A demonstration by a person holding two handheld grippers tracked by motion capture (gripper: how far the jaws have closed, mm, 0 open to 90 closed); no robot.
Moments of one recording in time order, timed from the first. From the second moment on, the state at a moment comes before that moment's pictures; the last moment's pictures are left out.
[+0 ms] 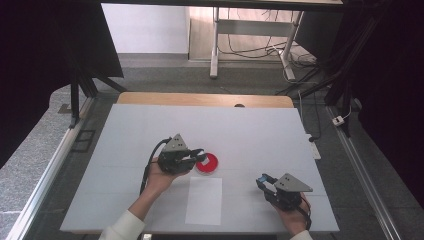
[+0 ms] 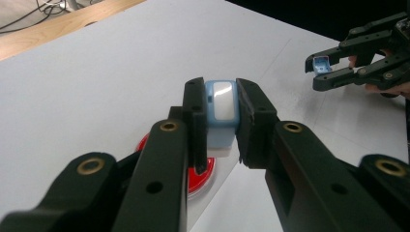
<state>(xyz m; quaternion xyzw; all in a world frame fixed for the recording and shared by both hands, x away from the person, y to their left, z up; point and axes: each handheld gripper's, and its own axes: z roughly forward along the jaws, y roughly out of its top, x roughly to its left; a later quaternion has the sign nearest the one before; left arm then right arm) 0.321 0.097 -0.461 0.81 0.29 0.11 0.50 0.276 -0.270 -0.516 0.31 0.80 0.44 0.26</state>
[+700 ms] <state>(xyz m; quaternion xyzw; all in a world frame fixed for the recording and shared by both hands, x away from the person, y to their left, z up) 0.344 0.089 -0.468 0.82 0.29 0.11 0.47 0.280 -0.271 -0.515 0.31 0.80 0.44 0.26</state>
